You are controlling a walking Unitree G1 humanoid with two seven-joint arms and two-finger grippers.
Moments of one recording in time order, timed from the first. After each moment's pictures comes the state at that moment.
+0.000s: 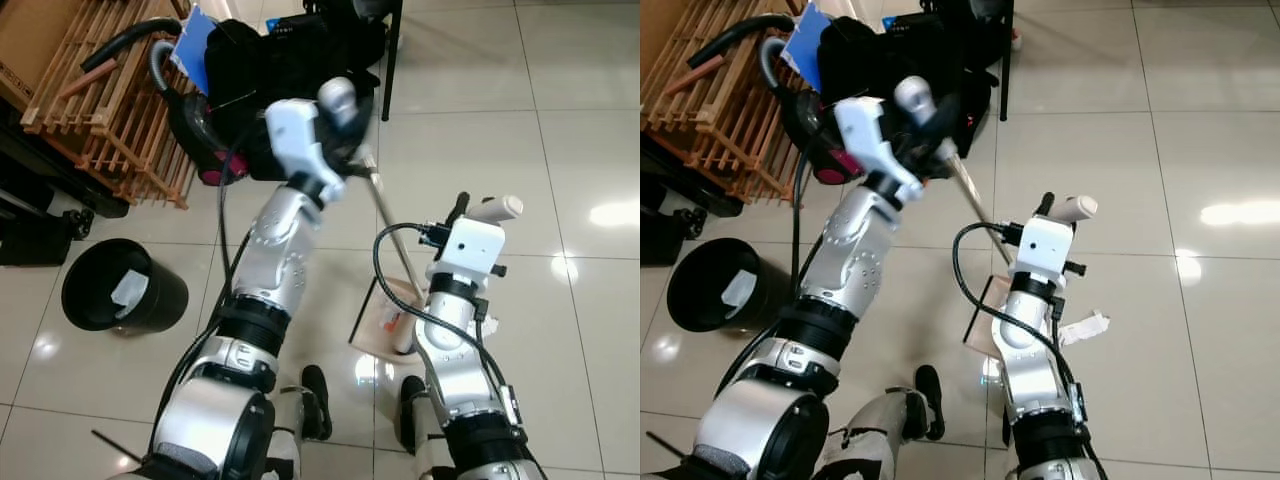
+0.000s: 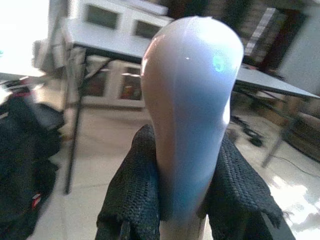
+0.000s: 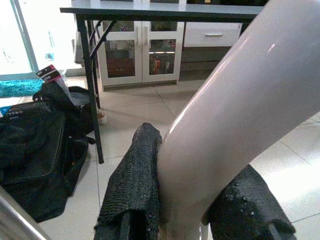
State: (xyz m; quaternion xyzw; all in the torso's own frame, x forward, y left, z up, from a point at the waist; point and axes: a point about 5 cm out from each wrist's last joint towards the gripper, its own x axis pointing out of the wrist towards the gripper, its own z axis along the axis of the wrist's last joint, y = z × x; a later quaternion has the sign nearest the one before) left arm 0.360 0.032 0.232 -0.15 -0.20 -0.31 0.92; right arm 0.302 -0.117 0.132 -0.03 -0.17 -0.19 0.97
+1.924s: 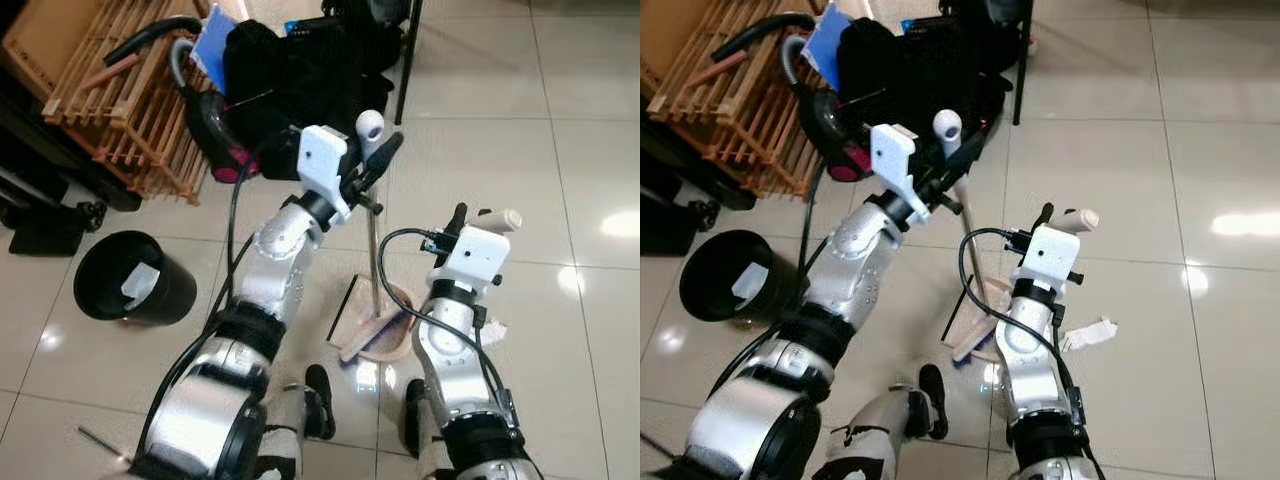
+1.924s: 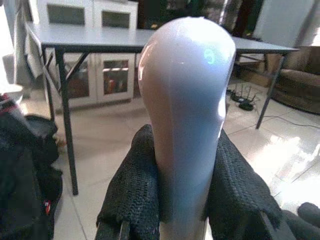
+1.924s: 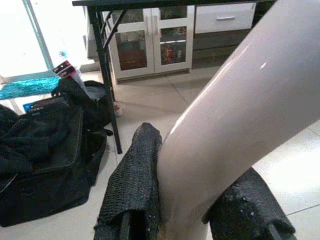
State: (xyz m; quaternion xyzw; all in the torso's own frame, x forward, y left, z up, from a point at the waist) left arm 0.356 0.039 0.202 -0.04 -0.20 -0.36 0.91; right arm 0.303 -0.123 0.118 0.01 -0.15 -0.19 0.97
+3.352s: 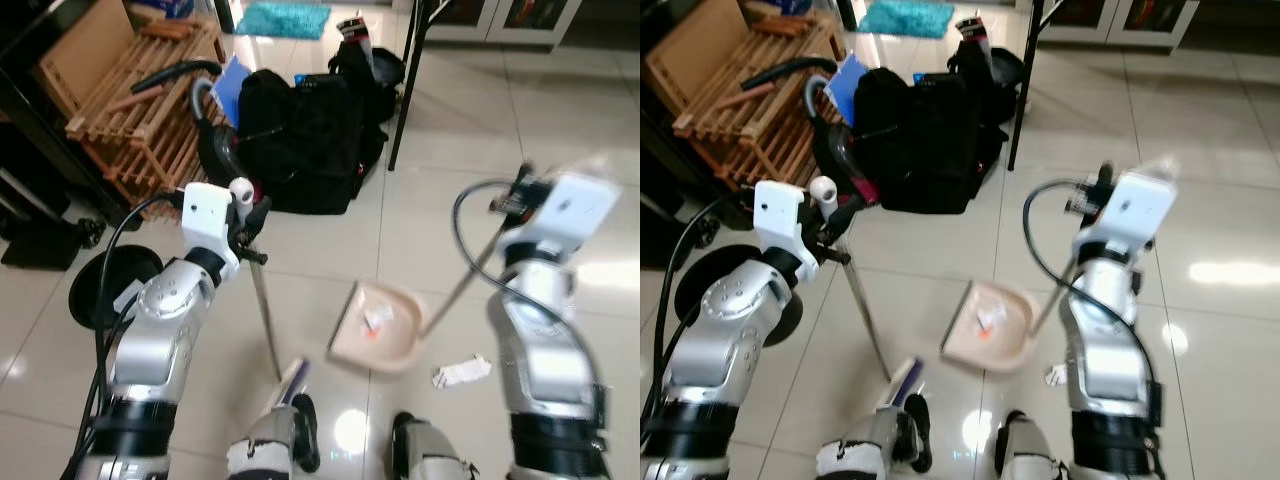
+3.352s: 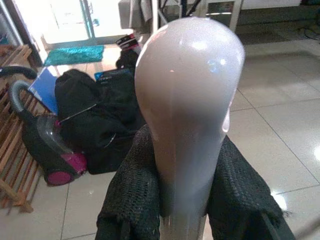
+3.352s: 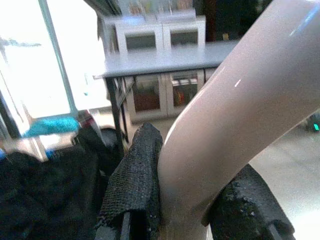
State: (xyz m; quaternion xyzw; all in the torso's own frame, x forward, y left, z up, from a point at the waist) left arm 0.307 0.157 0.155 0.03 0.00 -0.17 0.98; right arm 0.291 -0.182 0.205 0.01 -0.16 -0.17 0.97
